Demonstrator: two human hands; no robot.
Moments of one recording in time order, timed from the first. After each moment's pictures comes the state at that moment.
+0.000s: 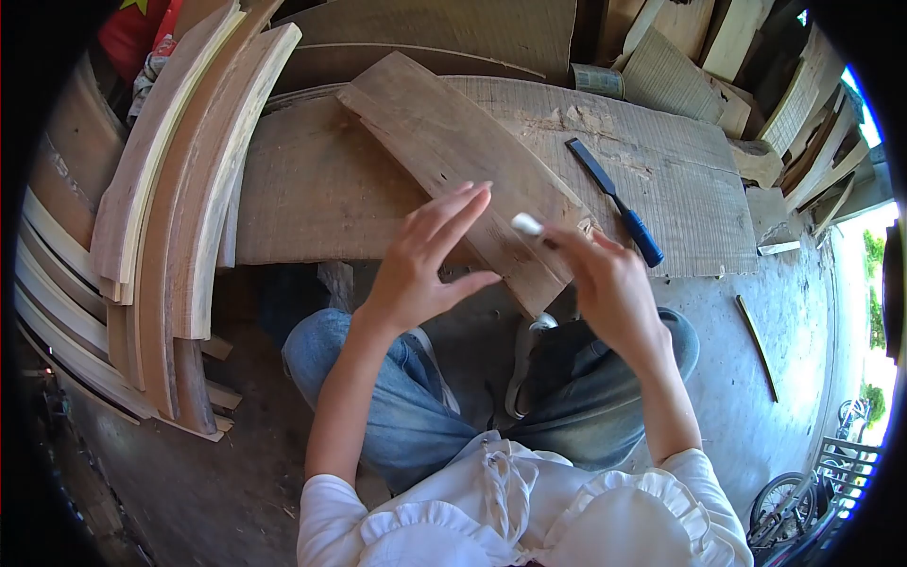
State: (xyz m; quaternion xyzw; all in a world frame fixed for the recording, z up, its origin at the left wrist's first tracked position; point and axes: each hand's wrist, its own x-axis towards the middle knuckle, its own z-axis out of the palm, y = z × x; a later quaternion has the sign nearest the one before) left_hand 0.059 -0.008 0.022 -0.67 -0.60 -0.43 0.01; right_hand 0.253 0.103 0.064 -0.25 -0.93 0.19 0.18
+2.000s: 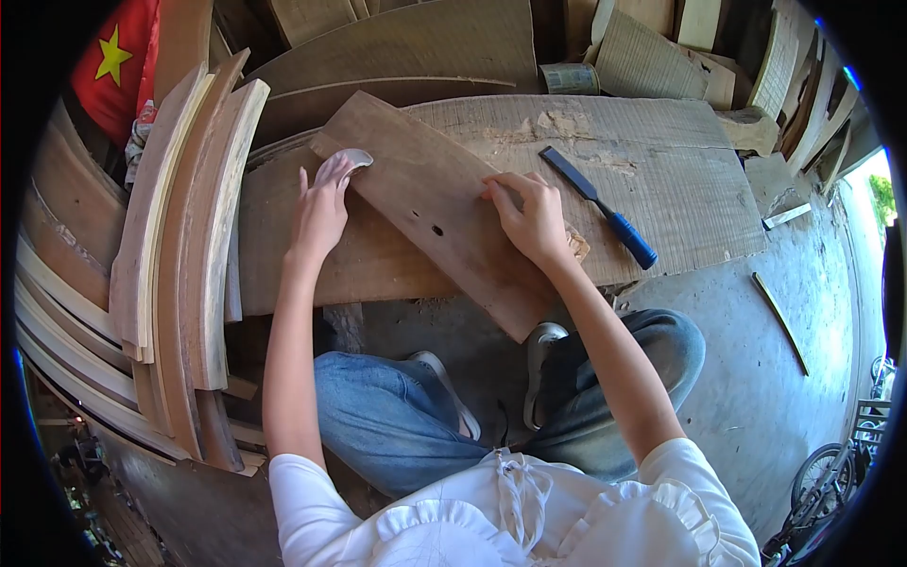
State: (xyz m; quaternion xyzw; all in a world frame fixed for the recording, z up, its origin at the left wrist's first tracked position) left_hand -0.087 0.052 -0.012 -0.61 -0.76 -0.18 0.13; right_hand 0.172 0.173 -0.015 -0.29 -0.81 0.31 0.40
